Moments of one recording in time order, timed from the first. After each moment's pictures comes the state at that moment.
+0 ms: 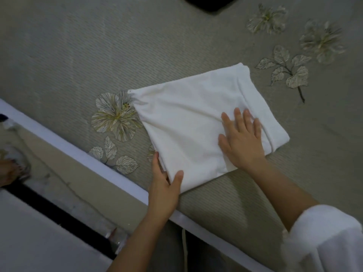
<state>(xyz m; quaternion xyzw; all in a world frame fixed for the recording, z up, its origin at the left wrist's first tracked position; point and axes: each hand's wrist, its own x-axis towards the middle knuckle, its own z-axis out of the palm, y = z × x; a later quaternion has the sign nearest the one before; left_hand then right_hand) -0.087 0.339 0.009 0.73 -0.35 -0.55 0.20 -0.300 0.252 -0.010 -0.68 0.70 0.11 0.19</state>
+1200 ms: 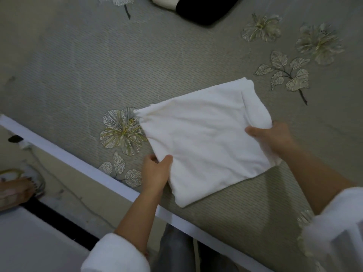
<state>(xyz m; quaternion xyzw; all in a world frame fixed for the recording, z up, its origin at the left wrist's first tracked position) -0.062 0.267 -0.017 0.79 -0.20 -0.54 0.22 -0.365 0.216 -0.011 -0.27 0.85 -0.18 0.42</state>
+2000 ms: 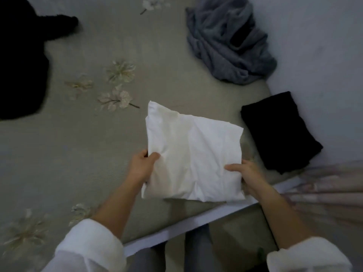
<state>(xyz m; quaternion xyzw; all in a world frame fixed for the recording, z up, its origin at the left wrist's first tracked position) -0.315 0.313 0.115 0.53 -0.61 -0.58 -0.03 -0.473 0.557 0.129 0.13 0.78 -0.46 0.41</state>
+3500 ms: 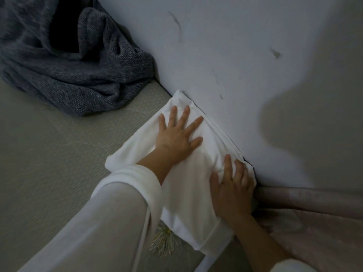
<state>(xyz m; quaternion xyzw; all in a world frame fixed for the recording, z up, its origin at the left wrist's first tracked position) -0.807 0.552 -0.021 -0.09 -0.97 -0.08 -0.20 -0.698 0.730 -0.015 0.09 0.98 -0.07 0.16</state>
